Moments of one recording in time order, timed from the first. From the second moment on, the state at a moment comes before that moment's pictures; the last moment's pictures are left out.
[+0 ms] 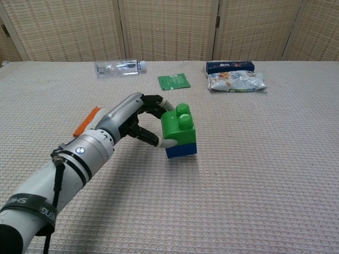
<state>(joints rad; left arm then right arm) -0.68 -2.04 -0.28 -1.19 1.25 1.09 -0.18 0.21 -1.04 0.03 -1.79 -1.46 1.26 -0.02</state>
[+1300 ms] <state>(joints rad) -0.64 -1.69 -0.42 -1.73 1.07 1.08 -0.06 0.53 -1.44 0.04 -1.34 -1.63 1.04 1.06</state>
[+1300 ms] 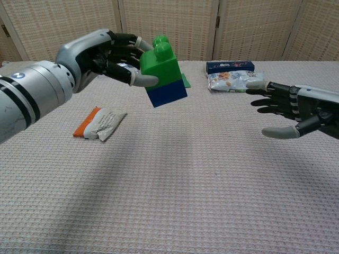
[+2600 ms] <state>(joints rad) -0.68 -1.64 -0.40 -1.74 1.02 1.07 -0.11 0.75 -1.64 0.15 -1.26 -1.52 0.93 1.33</state>
